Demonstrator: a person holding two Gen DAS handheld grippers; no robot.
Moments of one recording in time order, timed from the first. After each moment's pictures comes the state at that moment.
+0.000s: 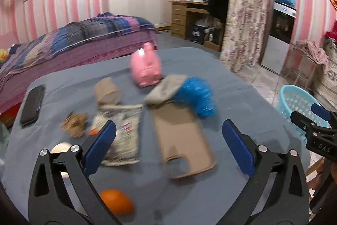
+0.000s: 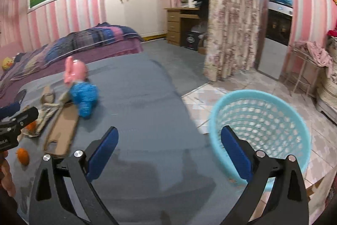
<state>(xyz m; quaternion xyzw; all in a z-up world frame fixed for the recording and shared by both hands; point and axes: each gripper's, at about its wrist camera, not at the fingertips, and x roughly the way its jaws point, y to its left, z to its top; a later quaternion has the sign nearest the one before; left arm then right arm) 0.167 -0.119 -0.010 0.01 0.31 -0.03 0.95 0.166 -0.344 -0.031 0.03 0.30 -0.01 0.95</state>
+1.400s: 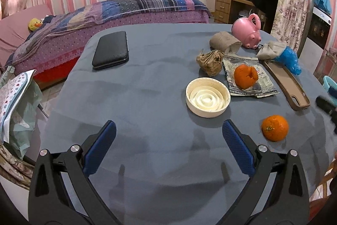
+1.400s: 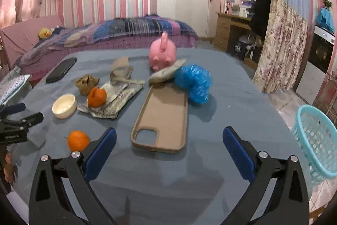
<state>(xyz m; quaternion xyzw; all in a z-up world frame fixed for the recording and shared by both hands) 0.099 0.072 -0.062 -0.02 0.36 0.08 0.93 0.147 -0.180 -0.055 -0.04 0.33 0.12 0.93</state>
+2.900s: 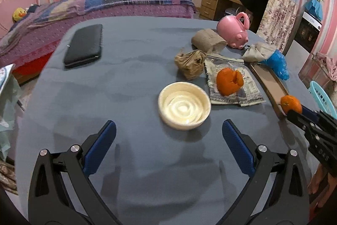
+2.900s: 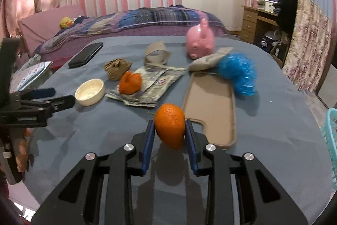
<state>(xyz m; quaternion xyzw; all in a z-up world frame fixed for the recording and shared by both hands) 0.134 0.063 -0.069 -0.07 0.38 0.02 0.92 0.144 -0.154 -0.066 -0.03 0.32 0.20 0.92</state>
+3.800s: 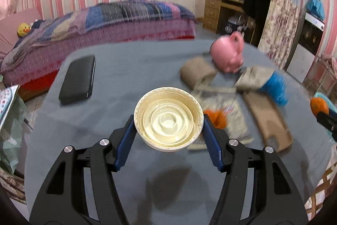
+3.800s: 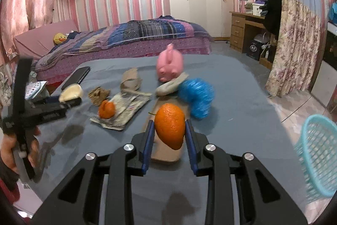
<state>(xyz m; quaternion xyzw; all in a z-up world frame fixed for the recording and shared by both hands) 0.163 0.020 -0.023 -0.03 0.34 0.05 0.94 0.161 -0.231 -0.015 -0.02 0.30 0.17 0.94</state>
